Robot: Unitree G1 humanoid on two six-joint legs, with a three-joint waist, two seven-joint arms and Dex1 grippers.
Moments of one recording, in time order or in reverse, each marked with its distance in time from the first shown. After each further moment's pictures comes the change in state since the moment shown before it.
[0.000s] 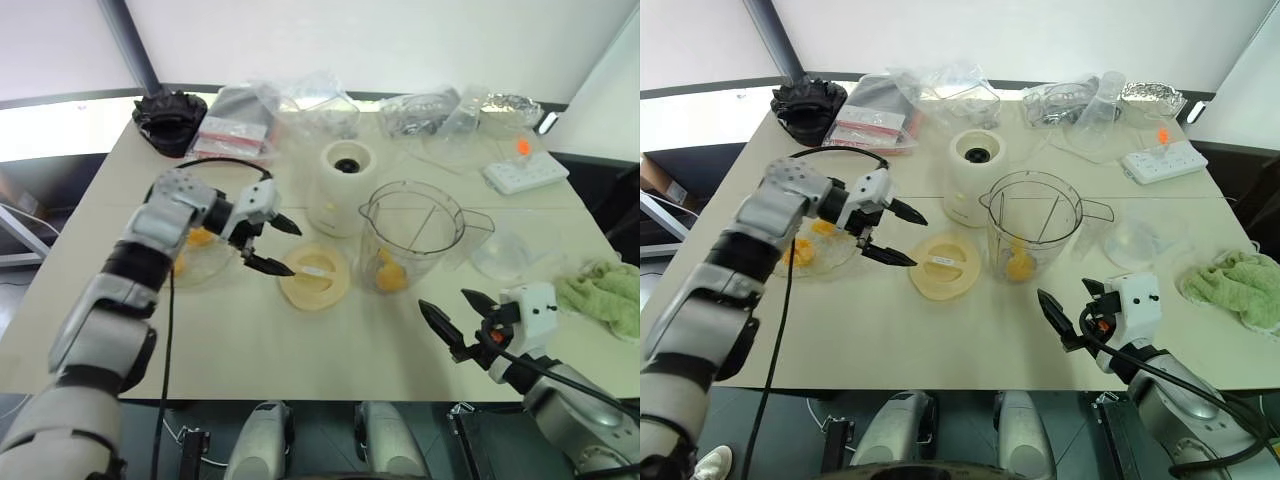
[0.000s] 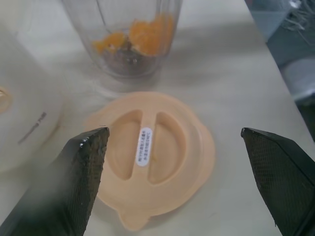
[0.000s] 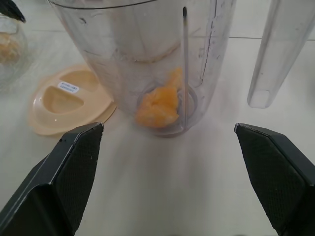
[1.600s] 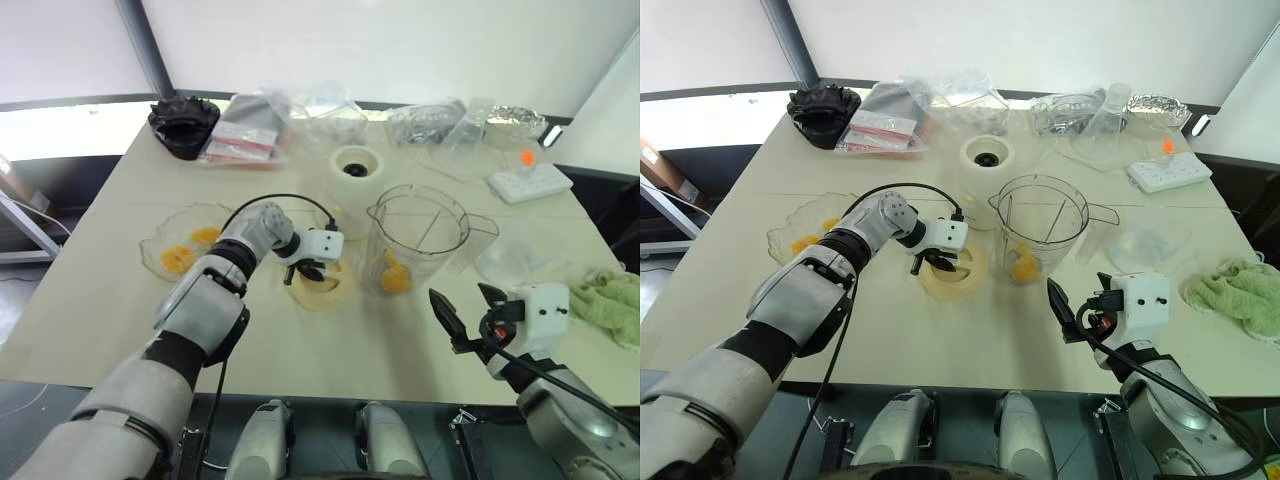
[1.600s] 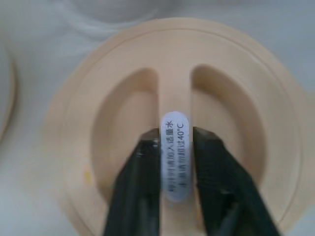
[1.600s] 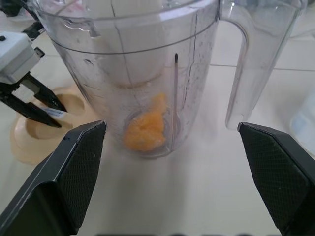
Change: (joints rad) left arm -0.149 -0.362 -0.052 0.558 0.548 -0.266 0.426; right arm 0.010 0.079 0.034 -0.073 -0.086 -0.019 -0.130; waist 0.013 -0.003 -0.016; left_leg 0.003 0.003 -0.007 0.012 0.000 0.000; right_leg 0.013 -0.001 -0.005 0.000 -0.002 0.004
